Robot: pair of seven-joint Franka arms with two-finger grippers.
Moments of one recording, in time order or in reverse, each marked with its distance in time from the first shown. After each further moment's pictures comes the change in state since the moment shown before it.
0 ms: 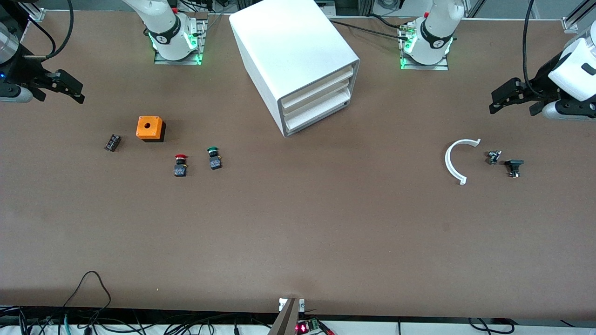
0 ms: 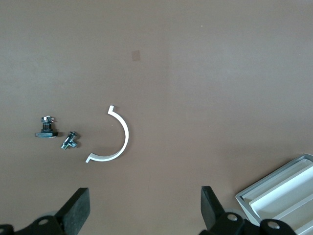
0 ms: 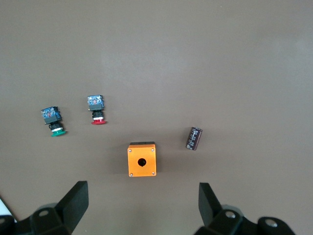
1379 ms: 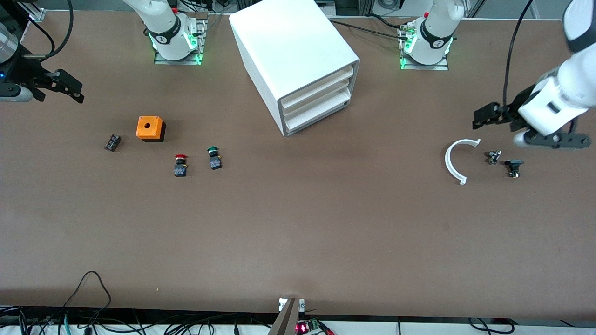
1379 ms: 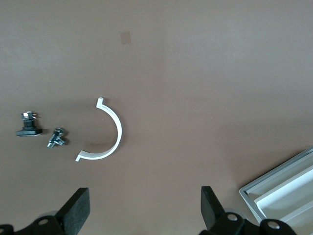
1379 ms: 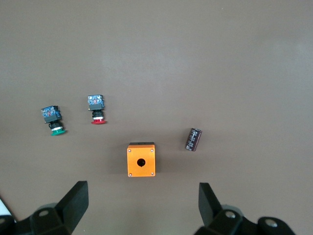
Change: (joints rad) left arm -0.019 0.149 -0.005 0.017 -0.001 0.002 0.006; right arm 0.000 0.002 0.000 0.006 0.000 0.001 -0.015
